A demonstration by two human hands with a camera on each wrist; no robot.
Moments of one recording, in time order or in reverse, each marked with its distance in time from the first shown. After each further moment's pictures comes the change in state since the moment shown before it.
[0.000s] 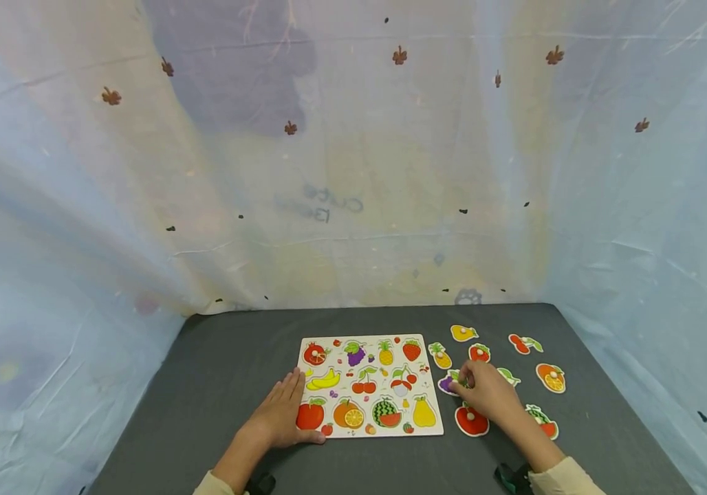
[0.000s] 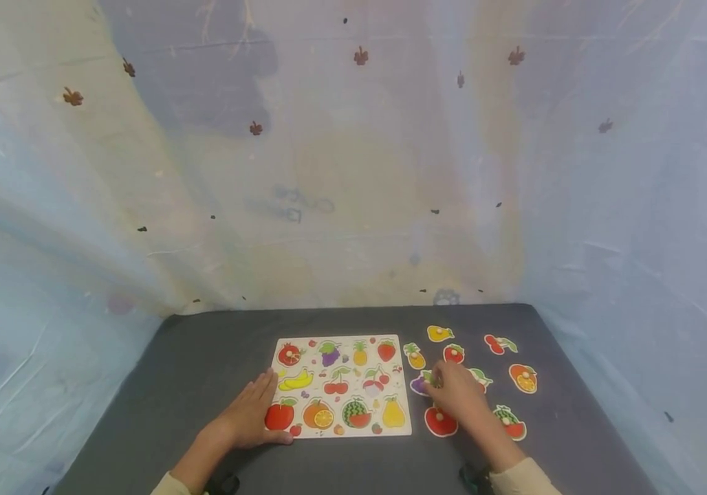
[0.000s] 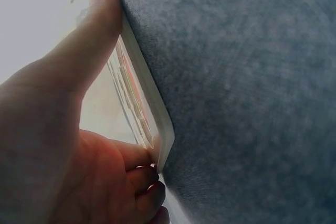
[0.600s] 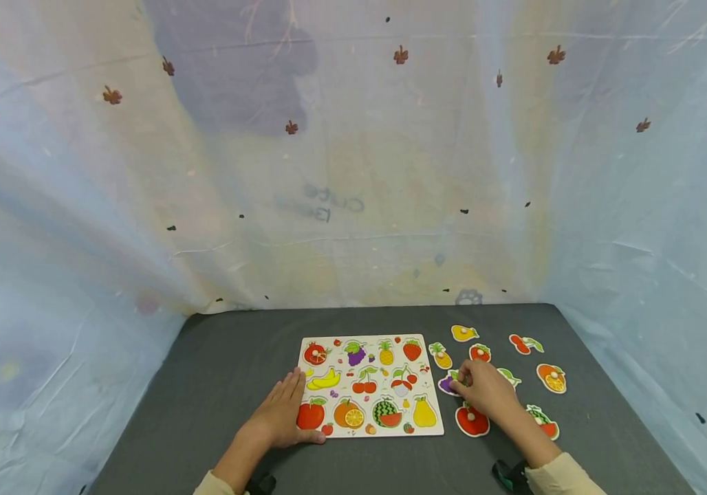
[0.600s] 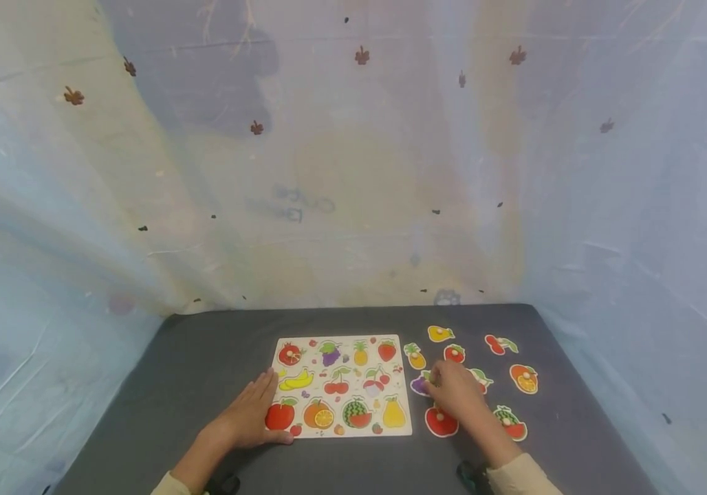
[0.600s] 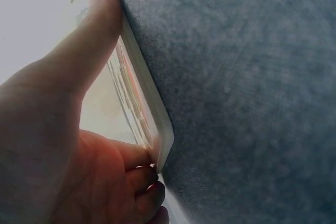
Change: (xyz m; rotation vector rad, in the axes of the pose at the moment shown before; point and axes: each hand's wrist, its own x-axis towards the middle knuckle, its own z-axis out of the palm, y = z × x) left_hand -0.004 0.003 -0.002 -0.036 -0.005 0.009; right_hand 0.004 -0.002 0.000 -0.034 -0.016 0.000
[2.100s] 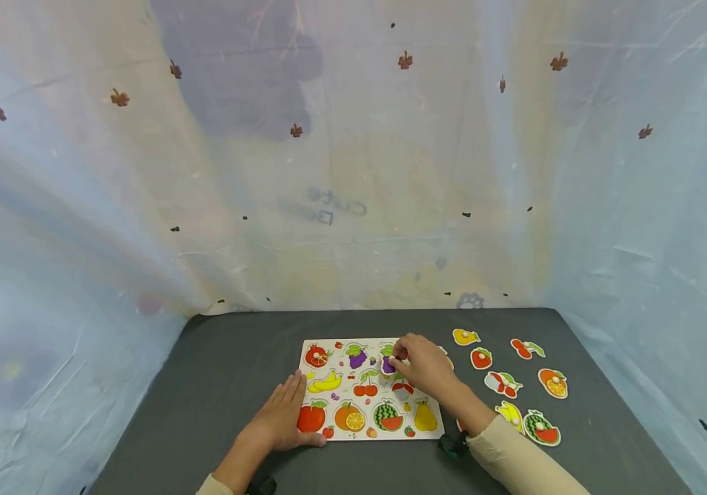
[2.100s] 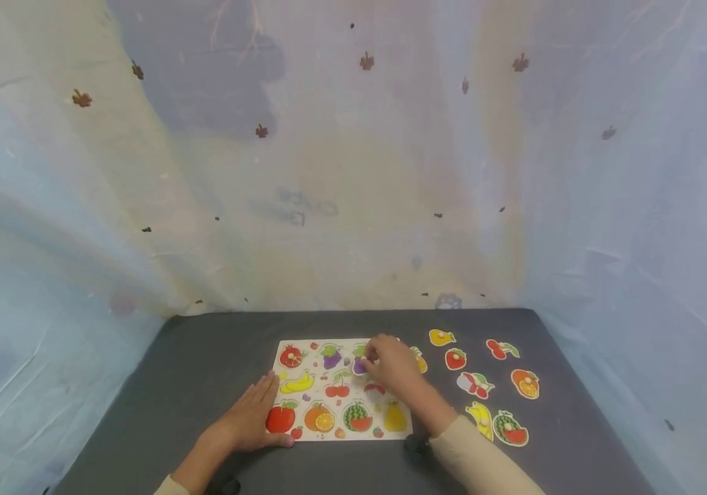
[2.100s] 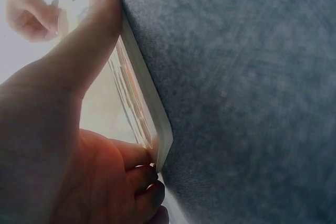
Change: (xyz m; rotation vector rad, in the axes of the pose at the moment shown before) left_hand 0.001 0.001 0.003 0.030 0.018 -0.029; right_hand 0.045 -0.101 0.029 -0.020 0.077 -0.333
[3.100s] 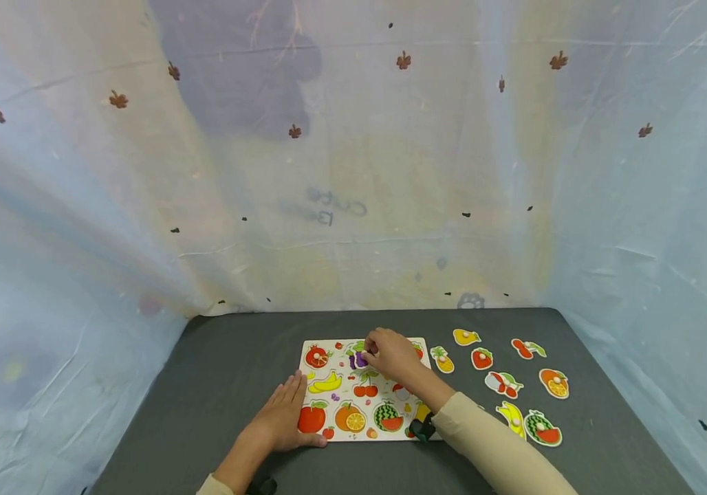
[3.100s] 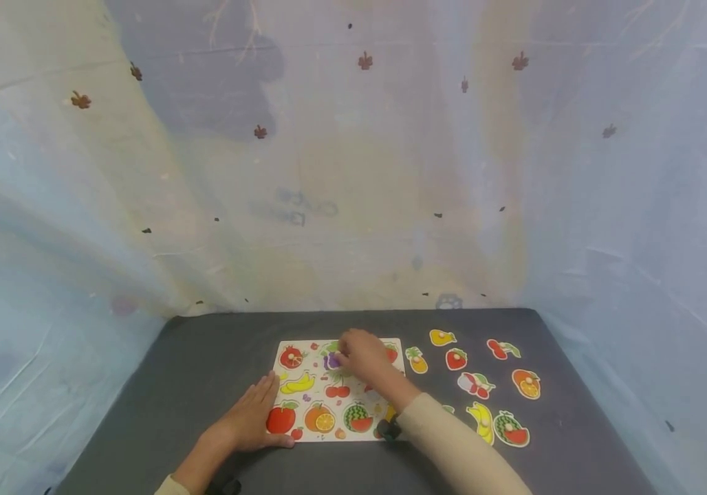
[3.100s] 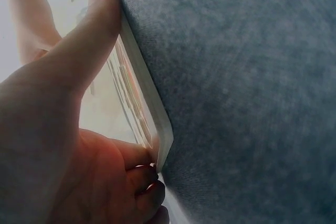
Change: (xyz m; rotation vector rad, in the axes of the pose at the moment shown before) left_hand 0.008 -0.011 0.010 -0.040 0.000 0.033; right_hand 0.046 -0.022 0.037 -0.032 -0.077 -0.090
